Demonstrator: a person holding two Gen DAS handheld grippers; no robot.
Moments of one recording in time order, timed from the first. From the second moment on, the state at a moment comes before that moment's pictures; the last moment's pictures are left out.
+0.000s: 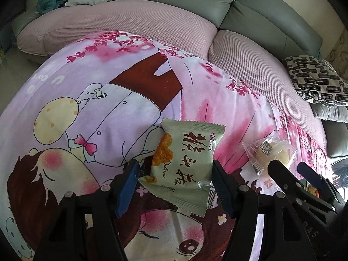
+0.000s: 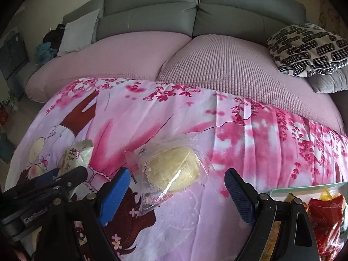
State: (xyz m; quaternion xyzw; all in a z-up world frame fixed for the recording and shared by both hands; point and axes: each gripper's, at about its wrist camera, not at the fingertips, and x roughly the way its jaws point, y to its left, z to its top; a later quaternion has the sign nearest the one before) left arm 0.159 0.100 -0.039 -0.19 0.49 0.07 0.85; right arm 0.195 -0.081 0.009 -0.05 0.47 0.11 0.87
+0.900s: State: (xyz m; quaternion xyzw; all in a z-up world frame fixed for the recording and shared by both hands) left arm 0.162 0.098 -0.040 -0.18 0.49 0.06 0.85; right arm 0.195 -0.079 0.001 -0.05 0.49 0.12 0.86
